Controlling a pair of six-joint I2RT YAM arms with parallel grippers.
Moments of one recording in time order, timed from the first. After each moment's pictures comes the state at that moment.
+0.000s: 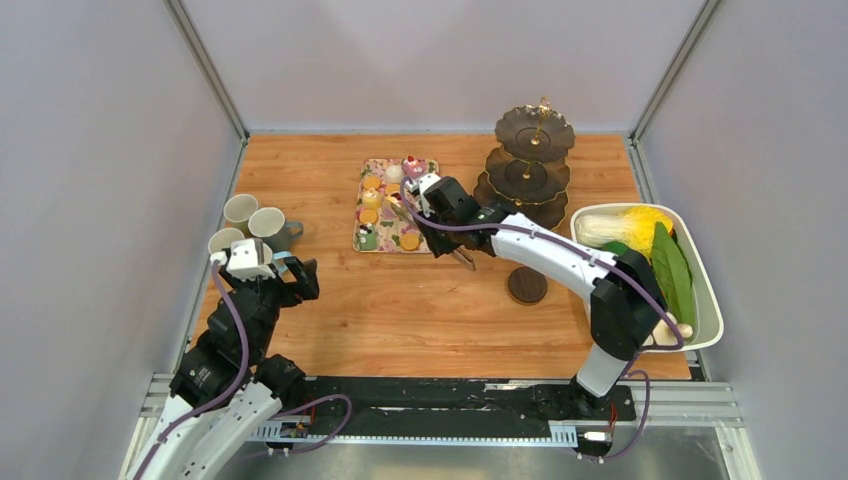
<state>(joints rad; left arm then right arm) -0.58 0.24 0.65 -0.62 -0.53 -0.34 0.80 1.73 1.40 -0.54 0.08 0.10</state>
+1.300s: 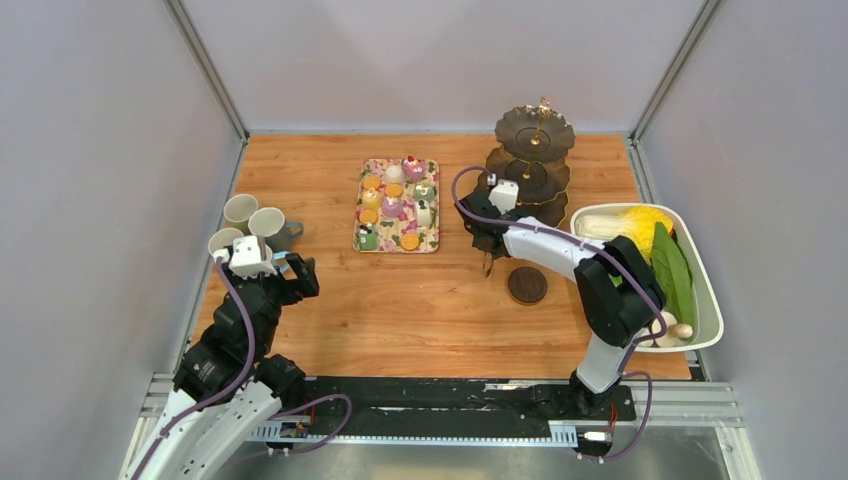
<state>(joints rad) -0.58 0.28 0.65 -0.63 -0.58 -0.35 0.64 1.74 1.14 -0.46 0.58 0.72</state>
